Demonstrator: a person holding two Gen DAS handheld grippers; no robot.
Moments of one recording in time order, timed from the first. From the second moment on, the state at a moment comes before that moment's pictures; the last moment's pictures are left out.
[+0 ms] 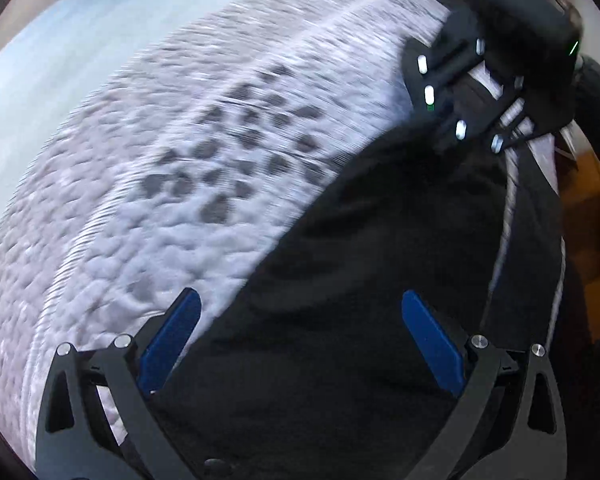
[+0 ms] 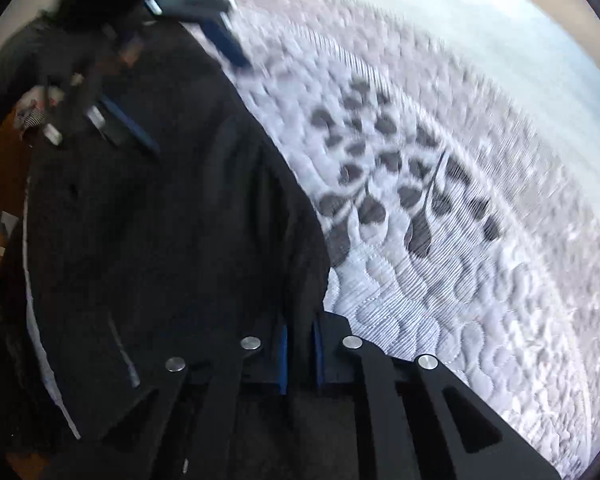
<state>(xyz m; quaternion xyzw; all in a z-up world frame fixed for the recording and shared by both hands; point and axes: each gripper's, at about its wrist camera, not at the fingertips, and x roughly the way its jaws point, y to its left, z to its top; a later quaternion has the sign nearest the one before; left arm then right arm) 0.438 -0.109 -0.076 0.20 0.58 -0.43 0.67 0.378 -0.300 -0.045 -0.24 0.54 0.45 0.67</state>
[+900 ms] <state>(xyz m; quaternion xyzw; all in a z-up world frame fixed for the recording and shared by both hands) 0.360 -0.078 -0.051 0.16 0.59 -0.32 0.72 0.316 -0.335 -0.009 -0.12 0.46 0.37 0.80</state>
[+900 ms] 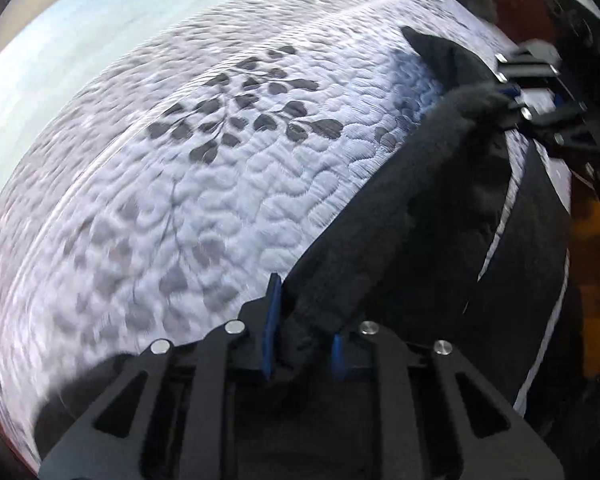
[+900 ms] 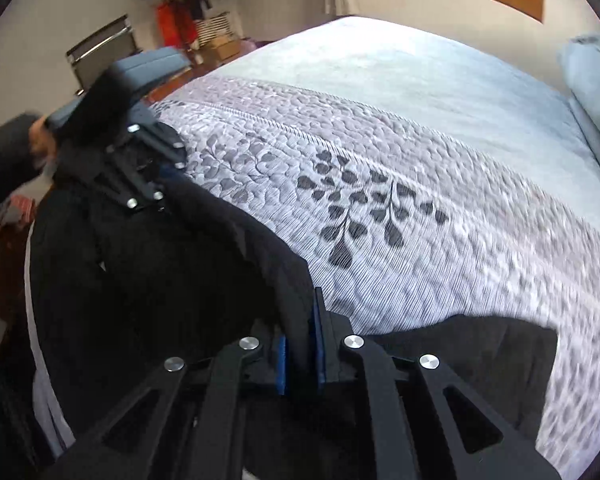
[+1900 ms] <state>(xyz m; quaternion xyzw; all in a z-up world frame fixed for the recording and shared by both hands) 0.091 -0.093 -0.001 0.06 0.52 -0.20 0.83 0.084 -0.369 0.010 -0.03 0.47 0.28 0.84</state>
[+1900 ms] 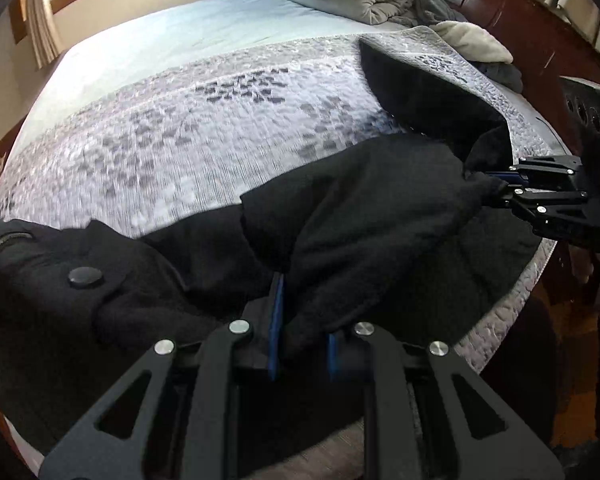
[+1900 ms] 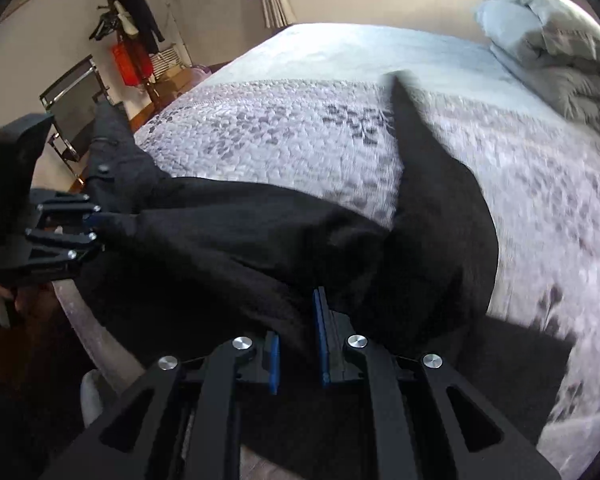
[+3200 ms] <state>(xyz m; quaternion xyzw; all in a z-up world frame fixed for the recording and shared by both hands) 0.014 -0.083 -0.052 -0.05 0.56 -0.15 0.81 0.071 -0.322 -0.010 -0.09 0.49 0.12 0.86</state>
